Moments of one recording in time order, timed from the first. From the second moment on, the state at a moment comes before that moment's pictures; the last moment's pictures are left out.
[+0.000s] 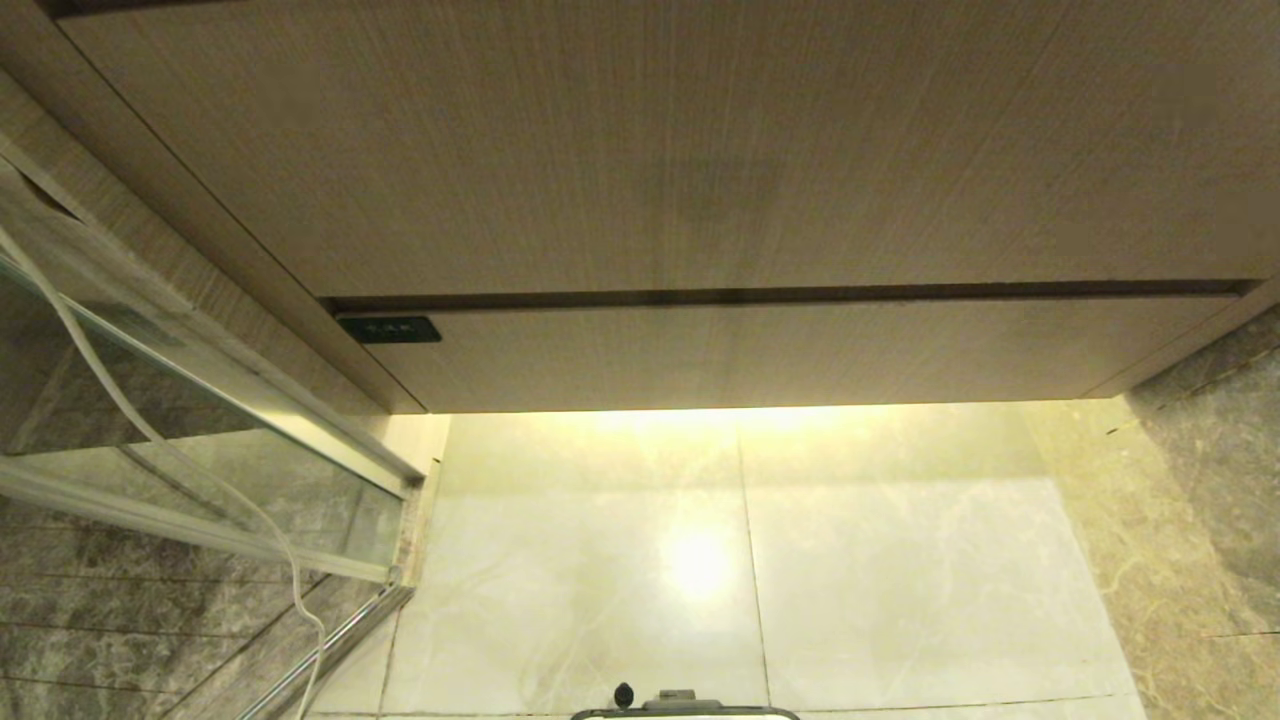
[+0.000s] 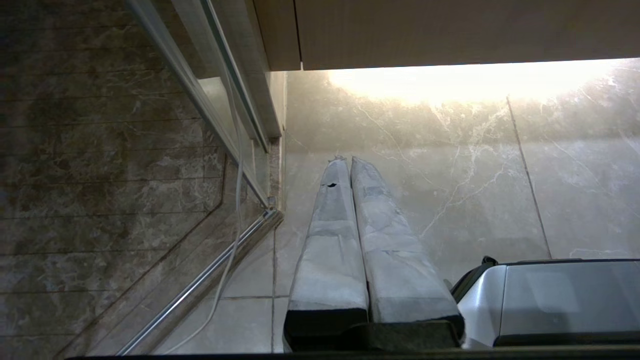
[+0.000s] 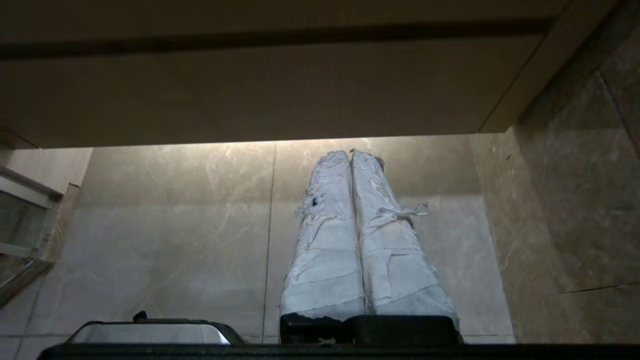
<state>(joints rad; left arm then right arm) 0.00 0.00 0.00 0.00 0.00 0.00 0.01 0.21 -0.49 0.16 0.01 0.02</state>
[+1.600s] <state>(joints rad) 0.00 0.00 0.00 0.00 0.00 0.00 0.22 1.59 -1.03 0.25 0.07 -0.92</state>
